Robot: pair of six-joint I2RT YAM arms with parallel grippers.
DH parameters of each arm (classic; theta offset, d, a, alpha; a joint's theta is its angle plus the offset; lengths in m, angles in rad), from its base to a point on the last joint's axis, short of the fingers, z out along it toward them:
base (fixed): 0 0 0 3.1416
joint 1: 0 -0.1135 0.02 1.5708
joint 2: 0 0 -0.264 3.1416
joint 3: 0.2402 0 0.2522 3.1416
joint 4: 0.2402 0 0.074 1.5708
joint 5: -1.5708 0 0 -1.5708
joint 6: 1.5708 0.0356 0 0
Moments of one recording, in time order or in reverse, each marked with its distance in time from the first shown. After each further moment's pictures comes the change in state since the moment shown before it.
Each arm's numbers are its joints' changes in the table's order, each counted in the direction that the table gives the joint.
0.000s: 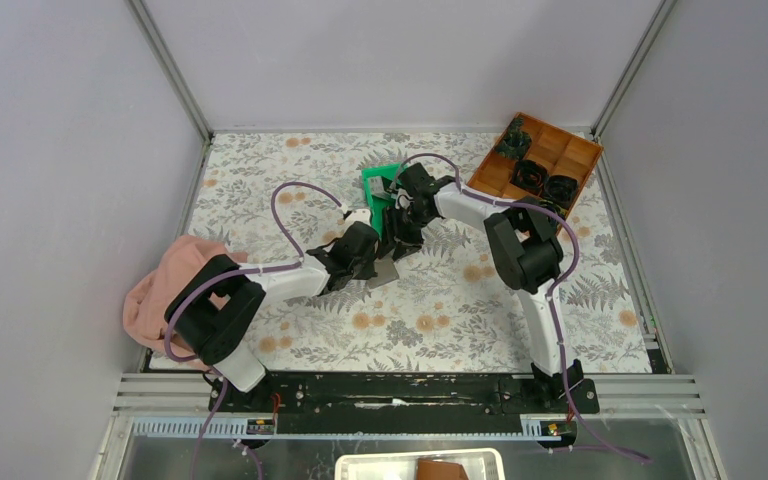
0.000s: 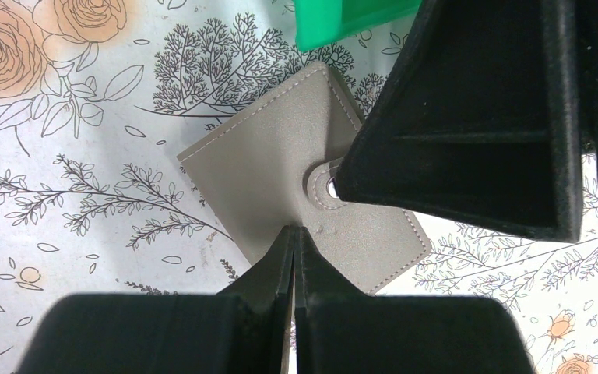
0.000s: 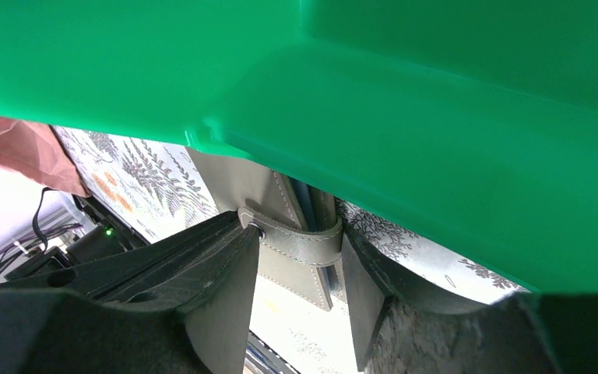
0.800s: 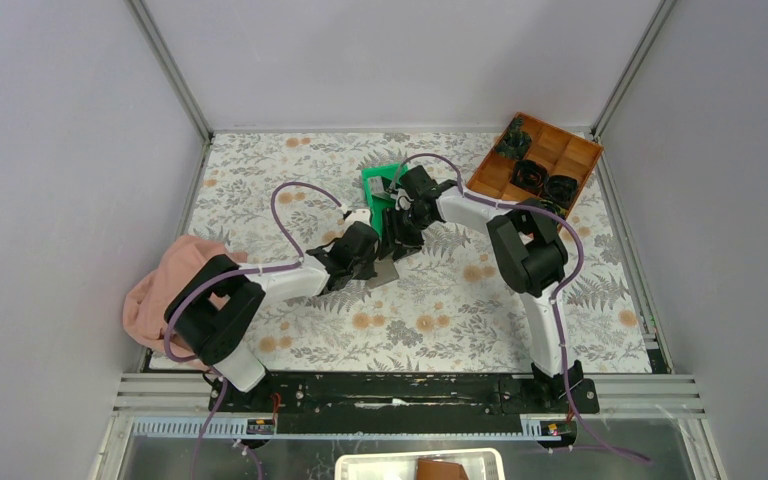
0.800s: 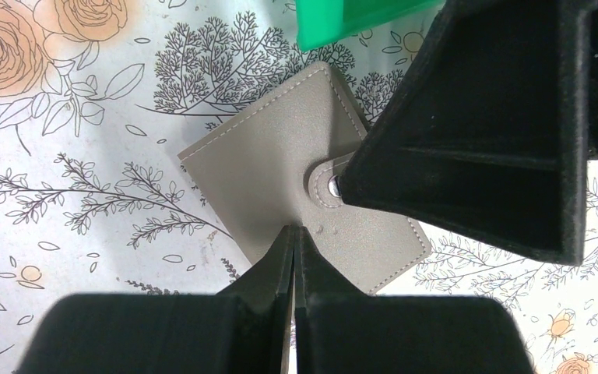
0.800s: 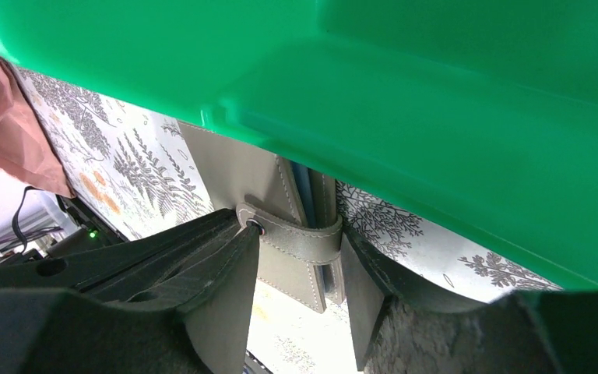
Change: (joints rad) left arm 0.000 -0.003 -0.002 0.003 0.000 0.000; right arm -0.010 -0.048 -0.071 -0.075 -0.024 -0.026
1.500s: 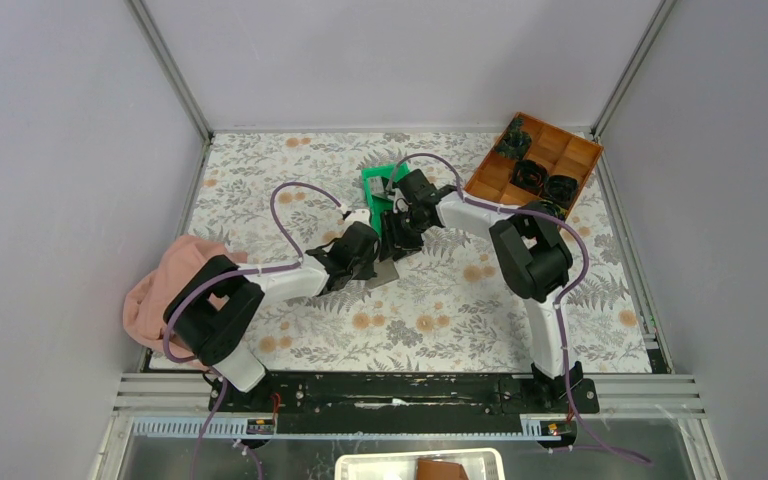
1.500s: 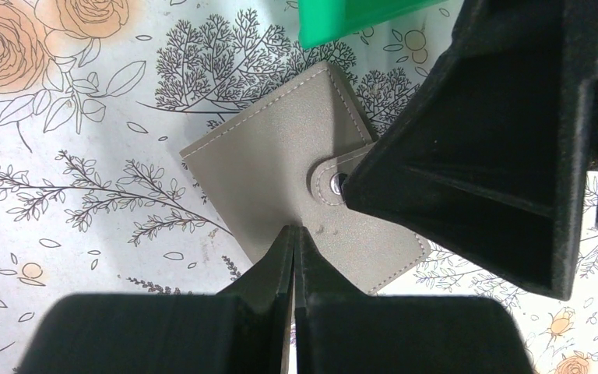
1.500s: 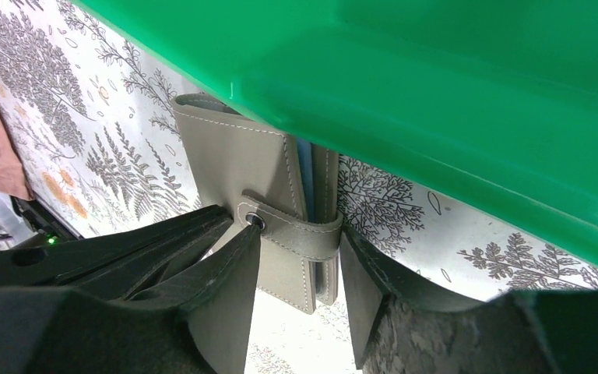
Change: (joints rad) left arm 0.000 -0.005 -0.001 0.005 -0.001 -0.002; right arm -0.028 -0.052 -0.063 -0.055 -0.079 -0.055
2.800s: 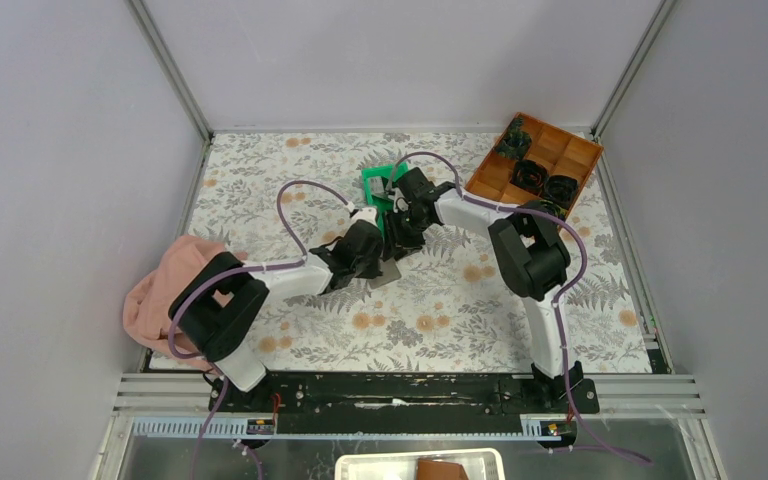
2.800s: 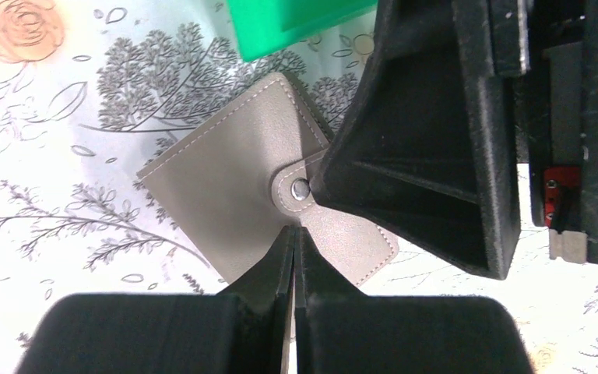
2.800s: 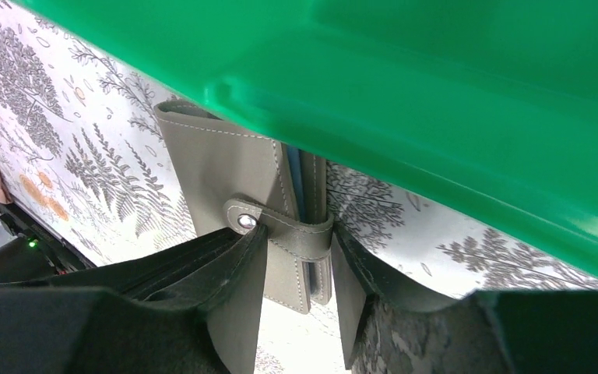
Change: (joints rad) left arm 0.008 0.037 0.030 -0.055 -0.066 0.017; right arm 0.013 0.021 0.039 0.065 -0.028 -0.029
